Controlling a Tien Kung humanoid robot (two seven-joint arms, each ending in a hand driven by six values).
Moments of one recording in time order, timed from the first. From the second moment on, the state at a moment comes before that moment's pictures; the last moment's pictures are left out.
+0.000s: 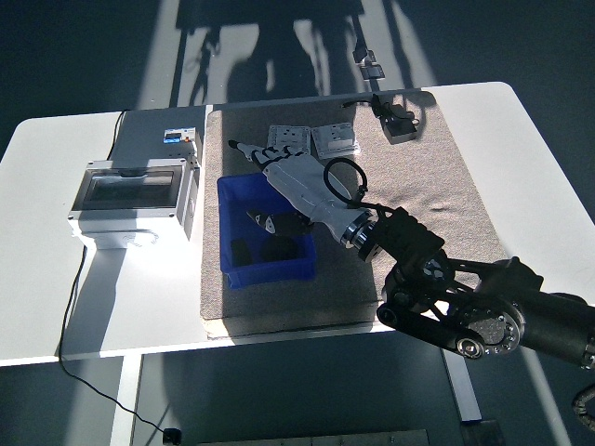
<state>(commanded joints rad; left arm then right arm) -0.05 0.08 -1.42 -0.18 1.50 0.11 0.11 0.78 -0.11 0.39 1.20 -1.77 -0.49 -0.06</state>
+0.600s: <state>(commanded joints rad) -0.03 0.05 -1.40 -0.18 1.46 0.12 0.10 0.30 -0.29 0.92 1.26 -1.44 -0.61 0.21</state>
